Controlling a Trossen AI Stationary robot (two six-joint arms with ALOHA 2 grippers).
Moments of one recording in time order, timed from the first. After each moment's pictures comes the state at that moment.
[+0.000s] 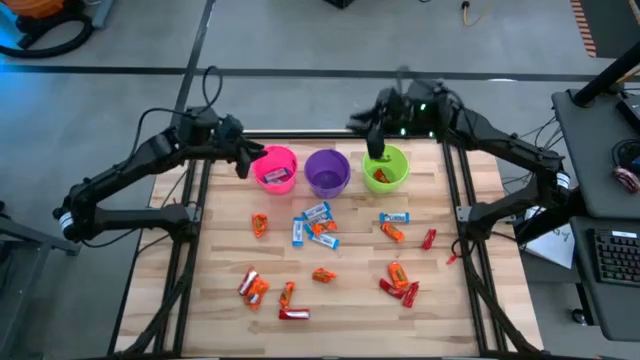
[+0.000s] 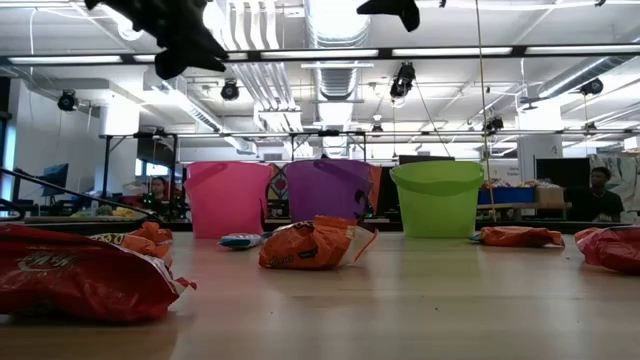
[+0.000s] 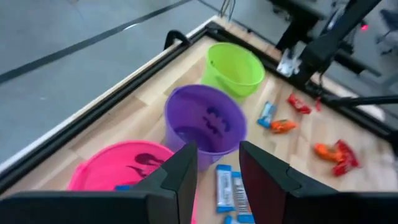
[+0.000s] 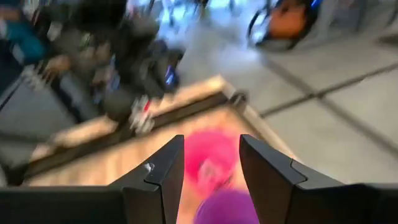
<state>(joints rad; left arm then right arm) 0.59 0.94 1.00 -0.56 0.24 -0.20 -0.39 1.37 1.52 -0.46 -0.16 0.15</state>
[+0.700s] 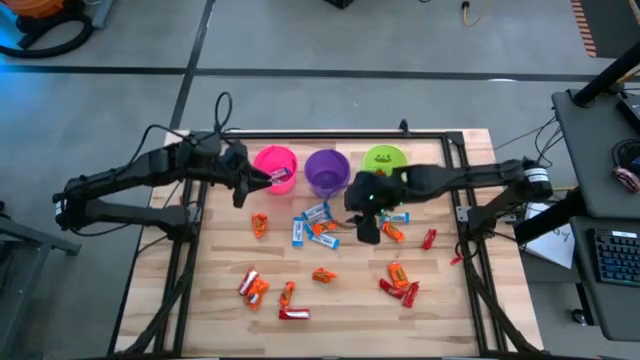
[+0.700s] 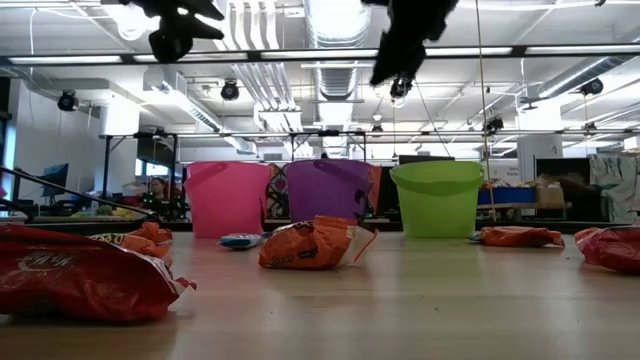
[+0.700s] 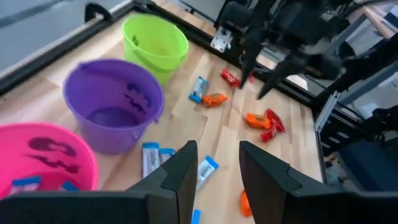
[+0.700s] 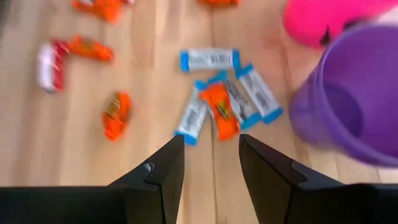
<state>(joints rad) 0.27 0.90 0.99 -0.57 0.19 -0.36 0.01 1.55 1.35 -0.73 -0.03 0.05</state>
